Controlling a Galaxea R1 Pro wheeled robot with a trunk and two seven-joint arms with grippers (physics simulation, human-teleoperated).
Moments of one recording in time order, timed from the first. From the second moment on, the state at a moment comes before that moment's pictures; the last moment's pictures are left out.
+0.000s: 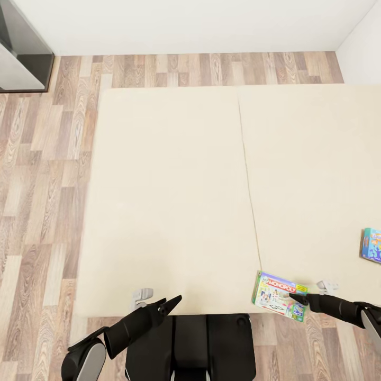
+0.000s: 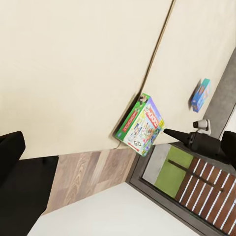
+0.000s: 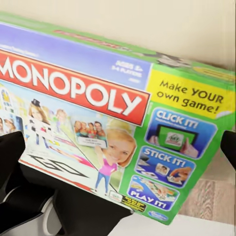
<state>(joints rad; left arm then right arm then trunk) -0.05 -0.05 -0.05 -1.60 0.58 0.67 -0.46 -0.48 -0.46 -0.22 -0.76 -0.09 0.43 0.82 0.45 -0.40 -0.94</state>
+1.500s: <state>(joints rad) -0.05 -0.04 -0.03 -1.57 0.59 0.67 -0.46 -0.51 -0.41 -0.21 -0.71 -0.09 0.39 0.82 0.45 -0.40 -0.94</state>
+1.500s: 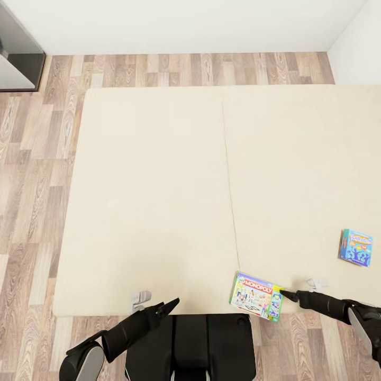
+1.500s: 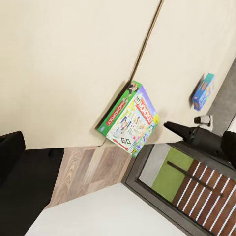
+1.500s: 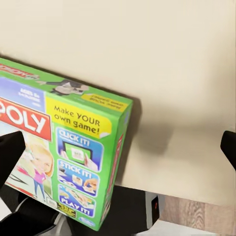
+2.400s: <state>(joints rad) -0.05 -0.04 -0.03 -1.57 0.59 0.67 -0.46 -0.51 -0.41 -0.21 -0.70 -0.09 0.39 0.82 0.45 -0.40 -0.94</state>
